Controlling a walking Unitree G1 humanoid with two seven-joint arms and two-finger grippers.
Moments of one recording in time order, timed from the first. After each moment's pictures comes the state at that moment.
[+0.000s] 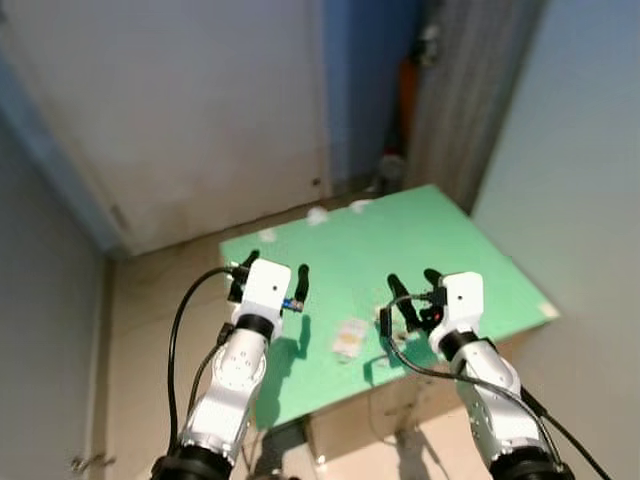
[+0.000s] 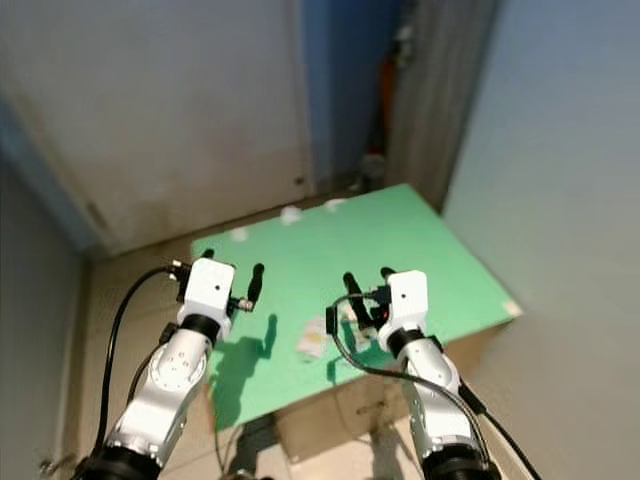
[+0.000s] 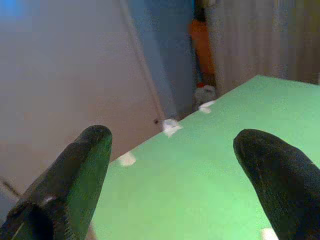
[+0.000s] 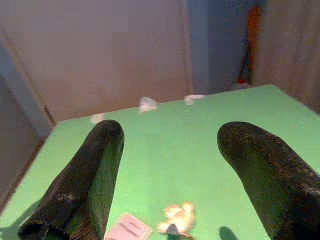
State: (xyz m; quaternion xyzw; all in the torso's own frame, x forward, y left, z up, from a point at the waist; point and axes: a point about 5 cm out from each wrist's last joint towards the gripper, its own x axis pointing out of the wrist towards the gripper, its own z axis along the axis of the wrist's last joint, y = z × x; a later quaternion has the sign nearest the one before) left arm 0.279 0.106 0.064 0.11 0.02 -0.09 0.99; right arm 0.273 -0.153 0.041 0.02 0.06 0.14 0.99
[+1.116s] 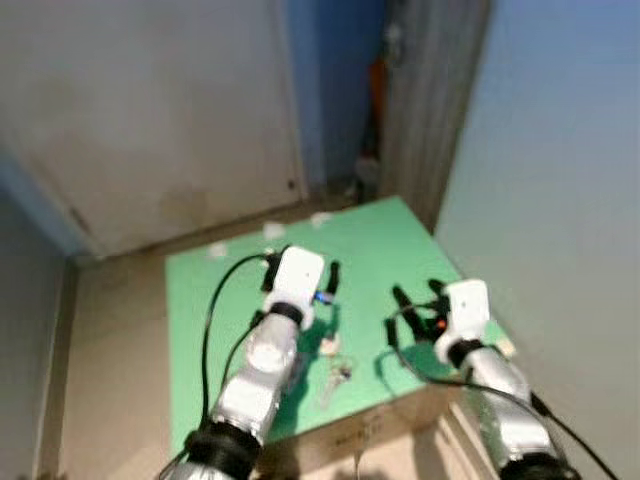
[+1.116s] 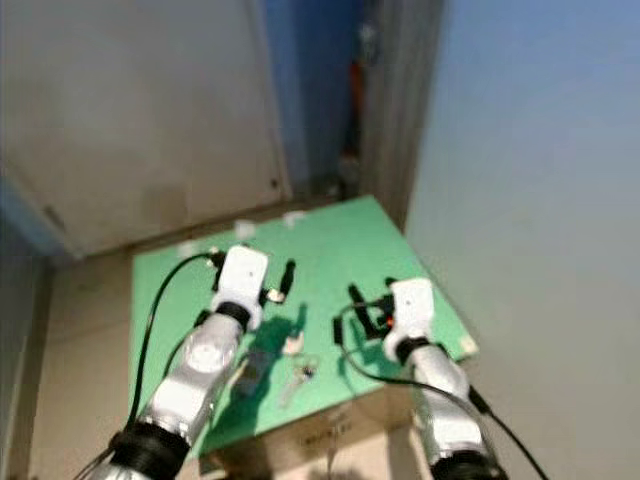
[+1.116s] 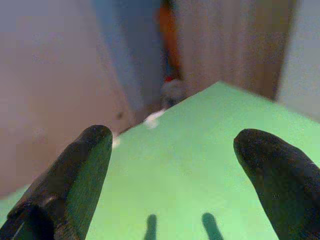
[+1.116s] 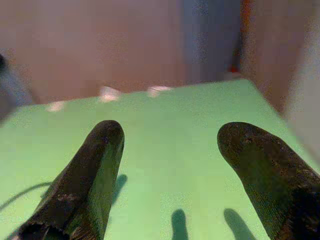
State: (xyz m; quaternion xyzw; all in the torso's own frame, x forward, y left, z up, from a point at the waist) left arm 0.293 0.074 0.066 0.08 0.07 -0.13 0.99; right arm 0.267 -0.155 0.034 0.01 0.09 0.17 0.98
